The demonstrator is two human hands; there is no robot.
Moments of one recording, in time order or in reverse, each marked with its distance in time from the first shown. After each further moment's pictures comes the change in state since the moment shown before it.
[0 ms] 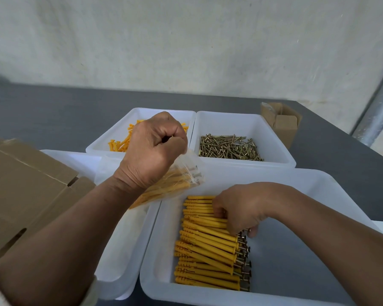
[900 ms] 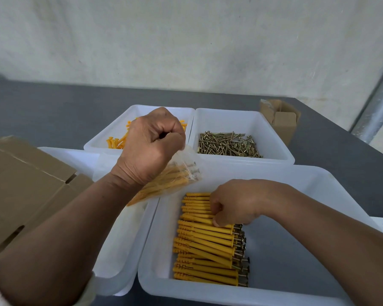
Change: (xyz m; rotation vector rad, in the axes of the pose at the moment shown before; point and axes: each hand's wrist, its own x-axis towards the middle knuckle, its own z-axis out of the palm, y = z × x) left_hand 0.000 -0.001 0.000 -0.006 0.005 -0.017; right_hand 0.007 0.001 0.003 -0.039 0.110 -0.014
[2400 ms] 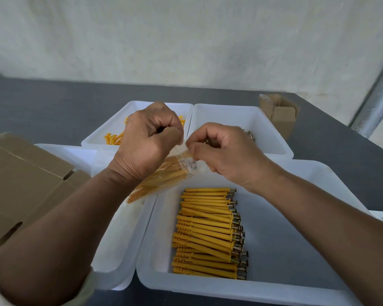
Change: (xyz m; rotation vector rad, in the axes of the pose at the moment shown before) left_hand 0.000 0.003 0.000 0.029 0.005 0.011; right_hand -0.014 -0.017 -0.023 0.899 0.871 -0.449
